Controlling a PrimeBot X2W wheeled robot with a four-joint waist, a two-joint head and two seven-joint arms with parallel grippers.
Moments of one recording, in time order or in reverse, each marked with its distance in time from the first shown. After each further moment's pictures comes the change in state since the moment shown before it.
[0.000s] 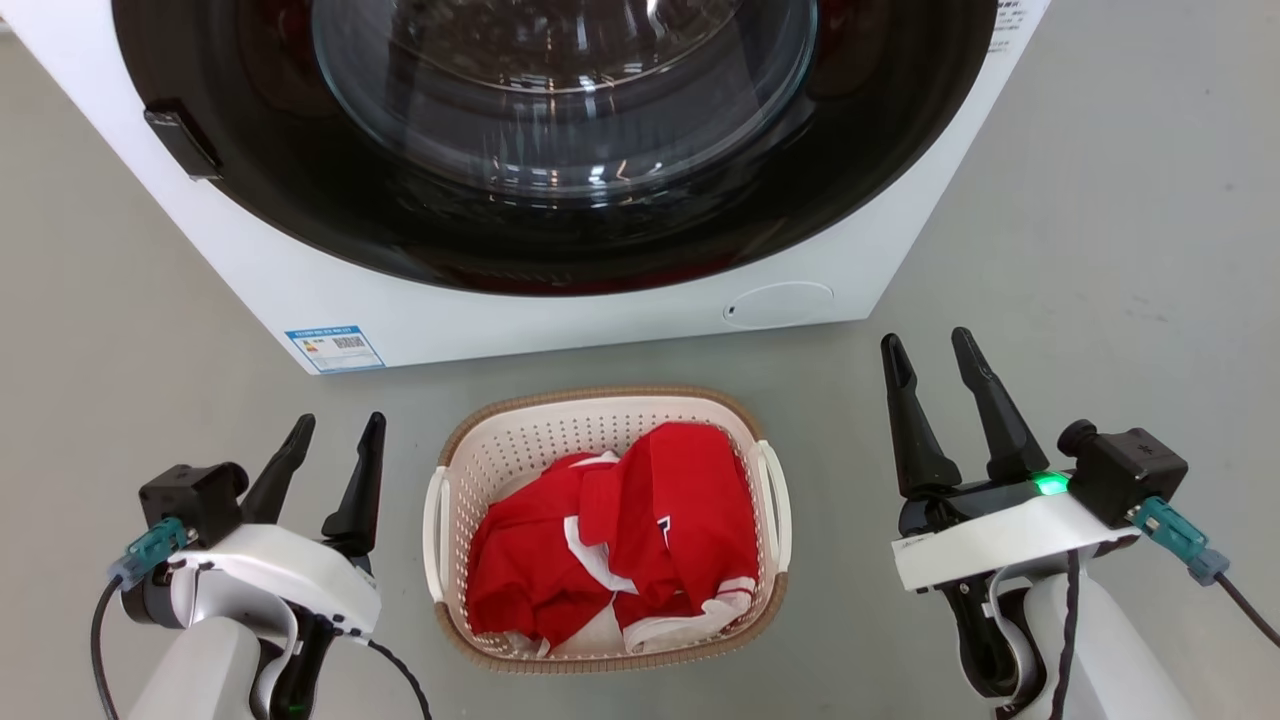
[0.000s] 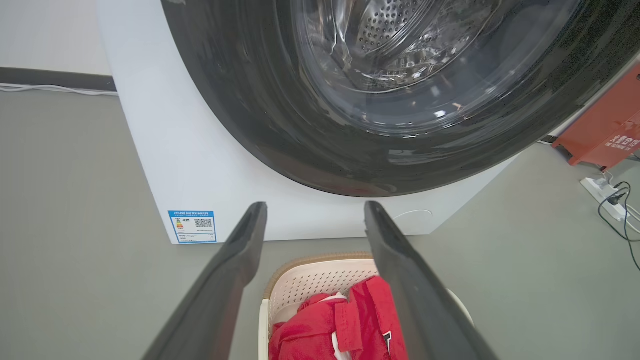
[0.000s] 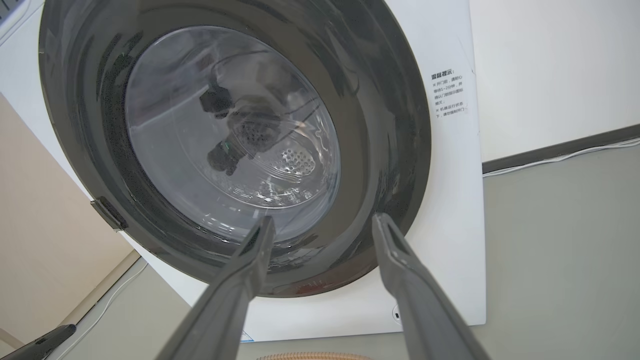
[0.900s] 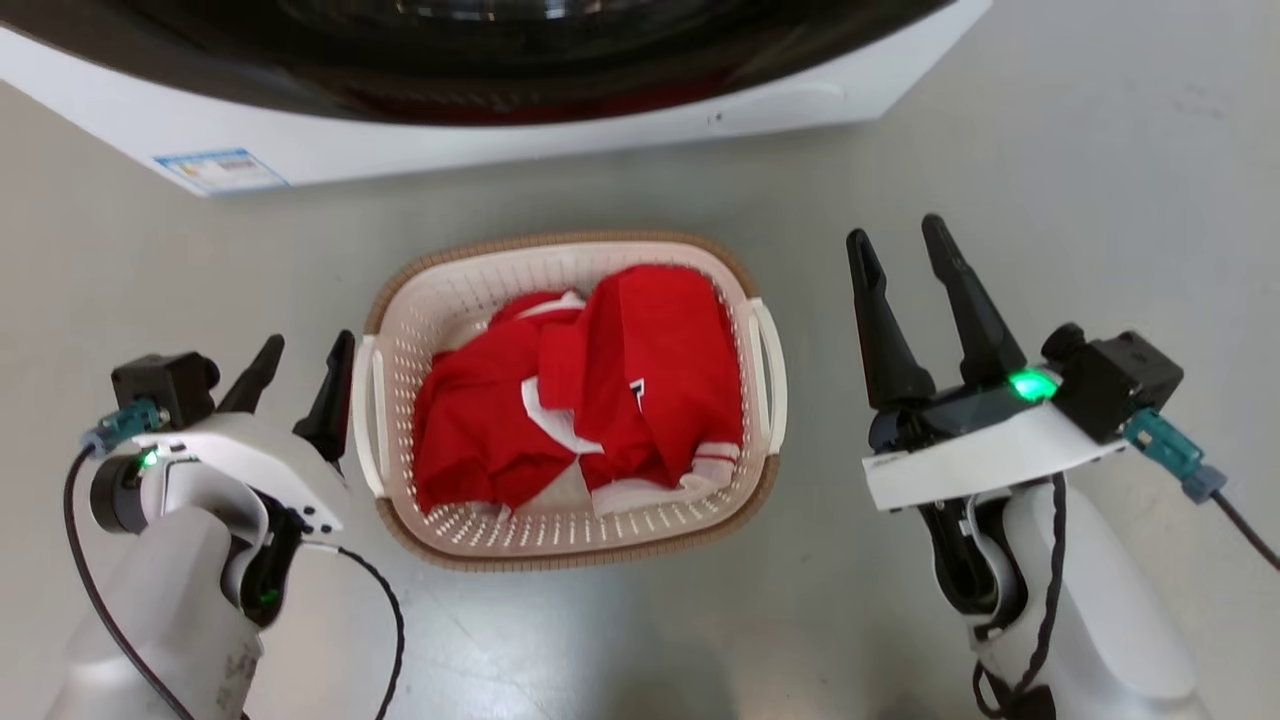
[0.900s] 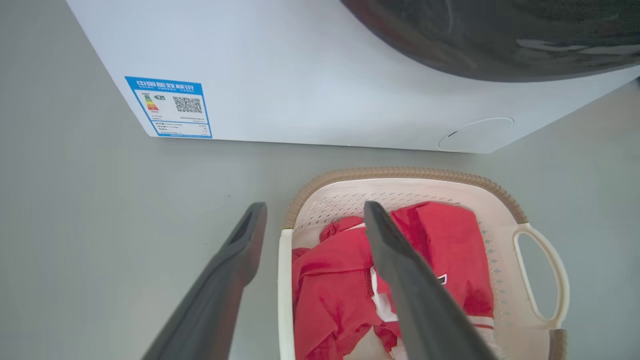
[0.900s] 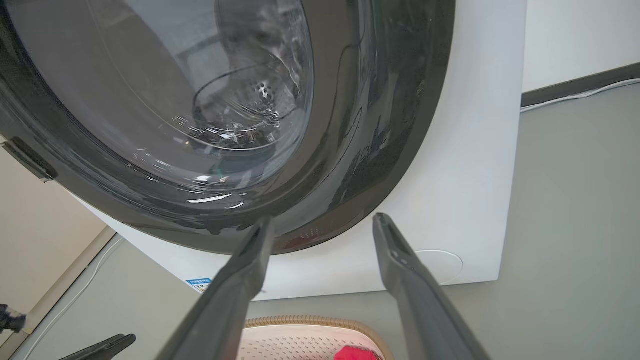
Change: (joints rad) left arm -0.289 0.055 -0.176 0.295 -0.166 0.000 0.000; right arm -0.152 -0.002 0.061 -0.024 0.010 0.000 0.000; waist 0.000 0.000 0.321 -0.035
